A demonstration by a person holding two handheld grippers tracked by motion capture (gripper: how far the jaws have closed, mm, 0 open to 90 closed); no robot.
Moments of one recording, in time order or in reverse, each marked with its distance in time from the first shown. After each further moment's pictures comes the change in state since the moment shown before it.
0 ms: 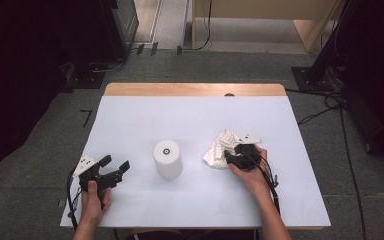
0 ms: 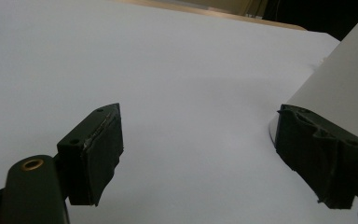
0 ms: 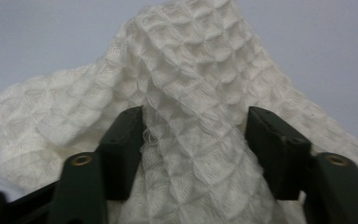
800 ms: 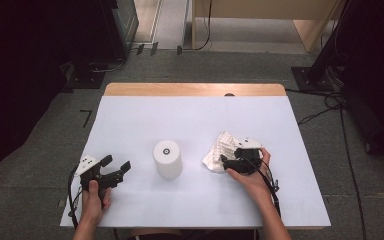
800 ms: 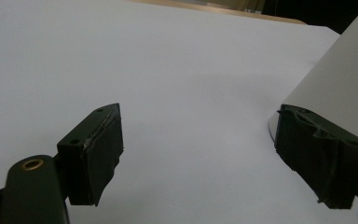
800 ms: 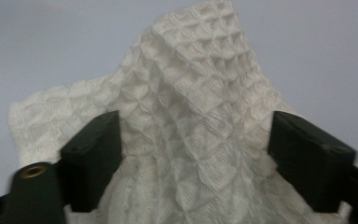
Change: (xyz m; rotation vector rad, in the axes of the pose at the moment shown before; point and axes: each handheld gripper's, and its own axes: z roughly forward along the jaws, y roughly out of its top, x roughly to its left) left arm -0.002 0.001 0.002 0.010 -0.003 0.014; right arm 0.011 -0.004 -0.012 -0.049 0.017 -0.034
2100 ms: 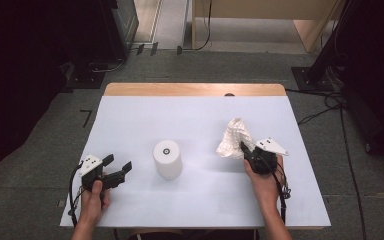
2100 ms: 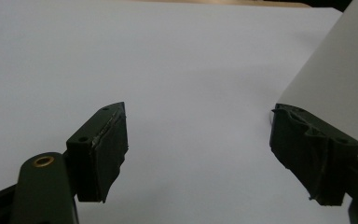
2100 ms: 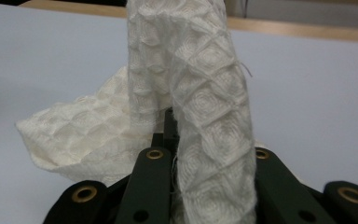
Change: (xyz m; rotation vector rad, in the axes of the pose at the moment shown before) left arm -0.009 0.005 0.001 0.039 0.023 0.091; right arm -0.019 0.001 -0.048 -0.239 -0.092 0.110
